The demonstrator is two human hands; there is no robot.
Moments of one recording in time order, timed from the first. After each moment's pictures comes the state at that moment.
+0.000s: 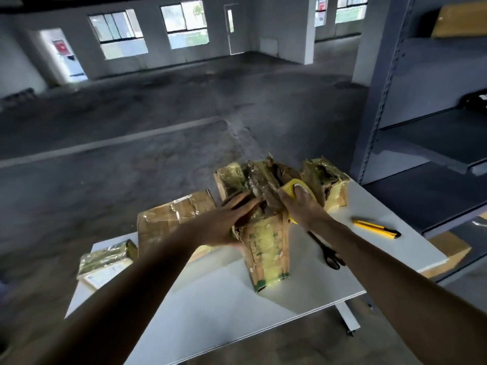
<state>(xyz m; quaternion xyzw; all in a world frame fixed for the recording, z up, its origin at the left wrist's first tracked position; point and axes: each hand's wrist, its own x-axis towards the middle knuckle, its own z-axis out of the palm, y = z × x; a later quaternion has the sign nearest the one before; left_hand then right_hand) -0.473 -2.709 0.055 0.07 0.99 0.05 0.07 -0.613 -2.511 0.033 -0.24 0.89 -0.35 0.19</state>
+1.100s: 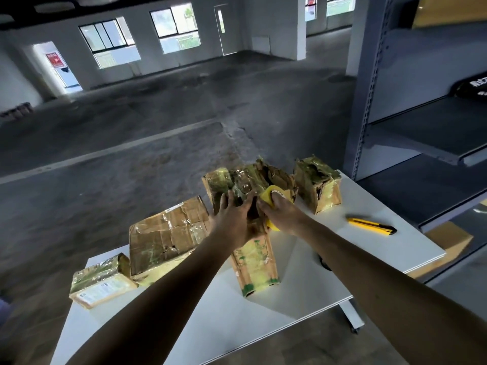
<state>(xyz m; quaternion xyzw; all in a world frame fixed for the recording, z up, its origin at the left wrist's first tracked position) -0.524 -2.643 0.044 -0.18 0.98 0.05 0.03 -0.621 -2.517 0.028 -0.30 0.84 -0.40 0.20</state>
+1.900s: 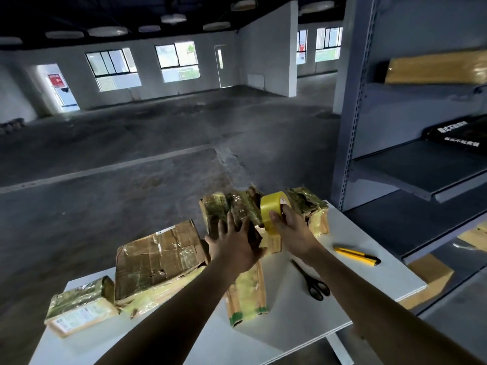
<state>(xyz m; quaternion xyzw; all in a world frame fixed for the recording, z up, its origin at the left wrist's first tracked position) -0.533 -2.624 0.034 -0.22 0.97 0.06 0.01 -0.613 -2.481 0.051 -0.29 0.74 -0.59 0.09</state>
